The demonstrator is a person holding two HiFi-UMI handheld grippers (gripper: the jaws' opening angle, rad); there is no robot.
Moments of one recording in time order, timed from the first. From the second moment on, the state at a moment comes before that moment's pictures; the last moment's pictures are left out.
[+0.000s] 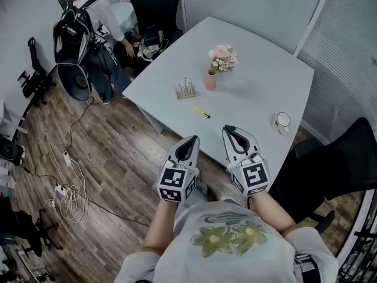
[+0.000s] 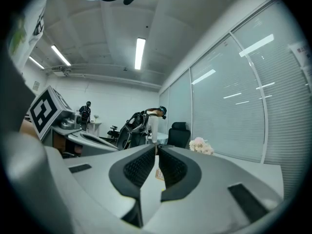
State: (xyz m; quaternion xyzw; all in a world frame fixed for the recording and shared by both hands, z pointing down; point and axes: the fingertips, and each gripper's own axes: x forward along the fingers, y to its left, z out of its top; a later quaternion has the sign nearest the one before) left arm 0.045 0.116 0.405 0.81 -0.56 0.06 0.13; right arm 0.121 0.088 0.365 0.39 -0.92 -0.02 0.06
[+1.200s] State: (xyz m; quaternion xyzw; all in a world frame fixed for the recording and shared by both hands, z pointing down) left arm -0.068 -0.054 0.433 0.84 -0.52 0.09 0.15; right arm 0.021 -0.083 0.393 0.40 -0.91 0.01 0.07
